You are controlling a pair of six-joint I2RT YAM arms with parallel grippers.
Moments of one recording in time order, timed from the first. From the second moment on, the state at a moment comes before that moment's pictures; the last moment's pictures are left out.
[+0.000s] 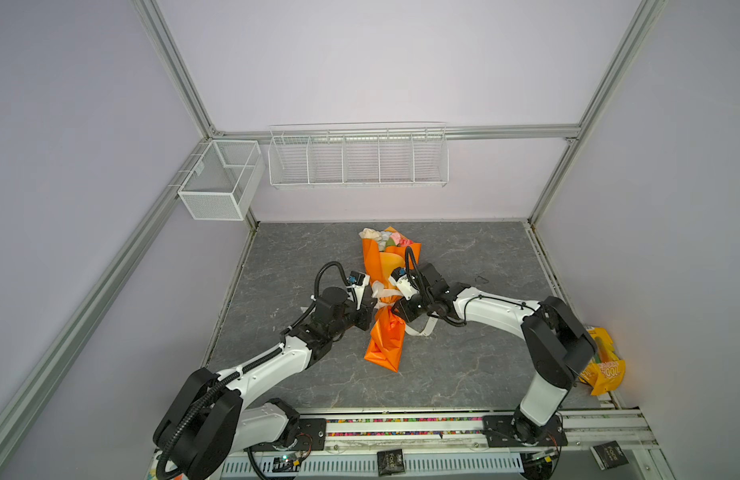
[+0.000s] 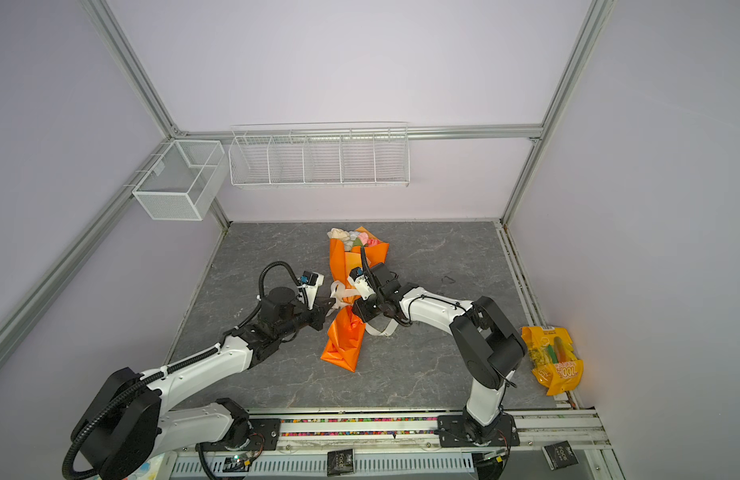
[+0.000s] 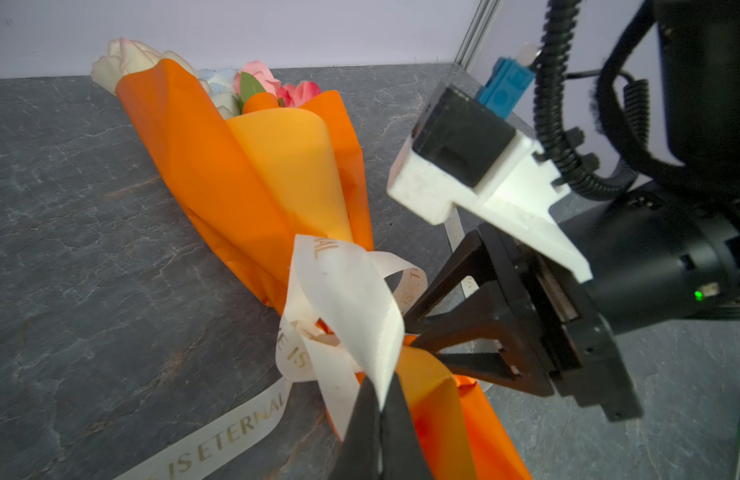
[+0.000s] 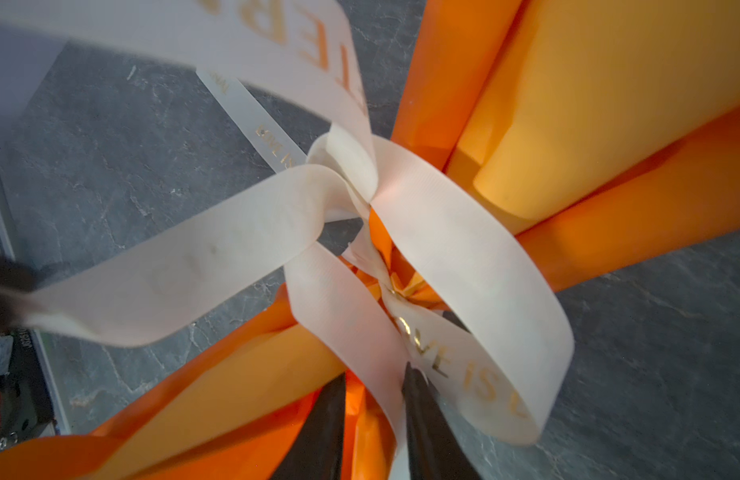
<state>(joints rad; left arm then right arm) -0.63 1.22 0.54 0.25 0.18 -0.21 0.71 1.77 1.10 -0.24 -0.30 0.14</state>
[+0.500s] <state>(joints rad) -0.63 1.19 0.54 0.25 0.16 -0.22 0.71 1.74 1.10 -0.24 -0.19 0.16</state>
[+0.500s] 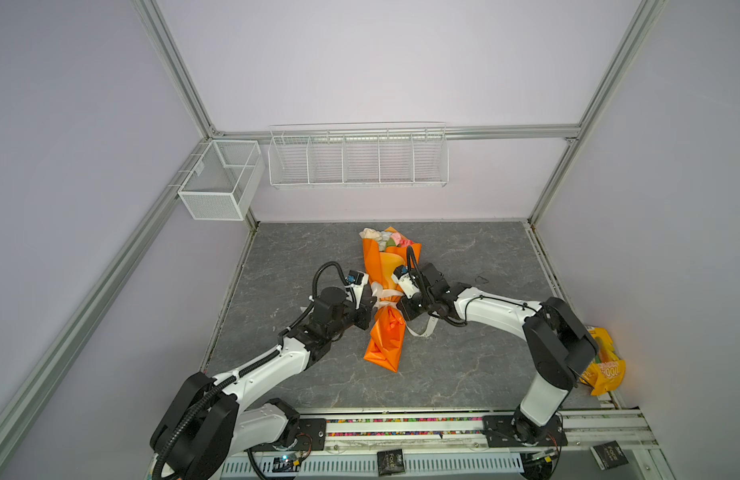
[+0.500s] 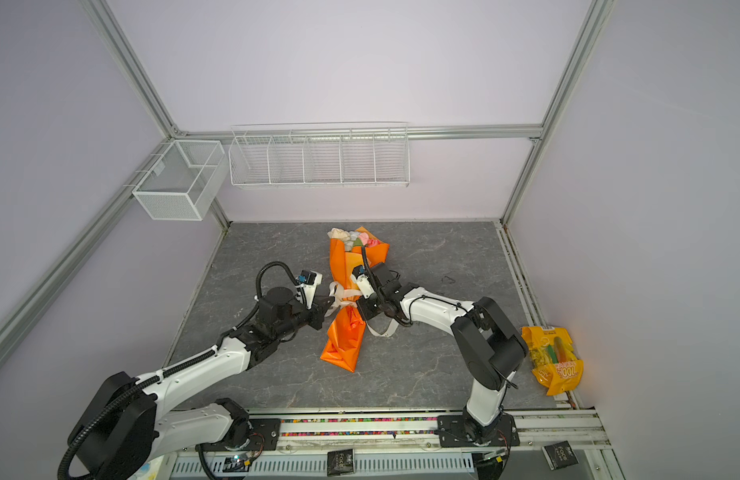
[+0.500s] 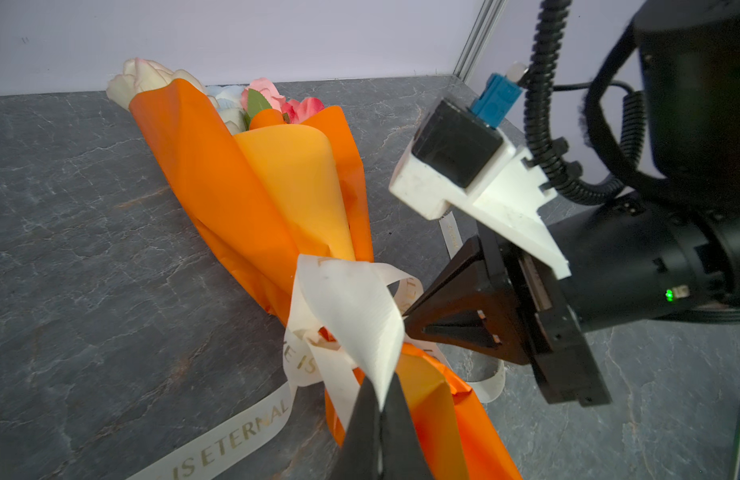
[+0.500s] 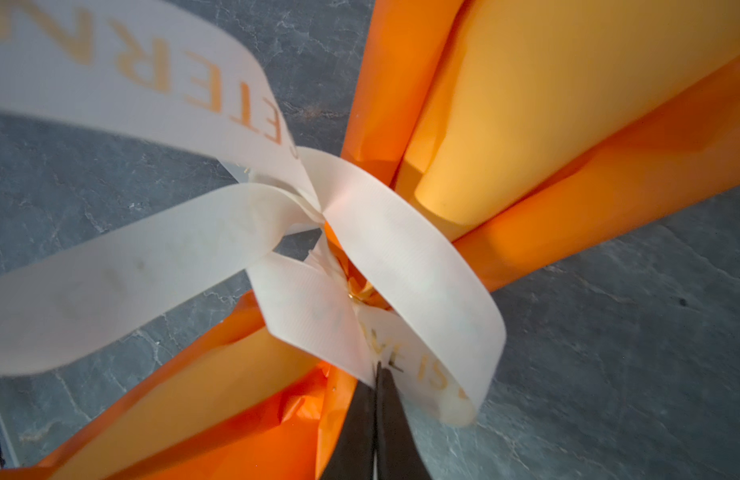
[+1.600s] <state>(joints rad) -0.63 1.12 0.27 0.37 -0.10 -0.78 0.75 1.69 1.17 -0.43 -0.19 0.28</state>
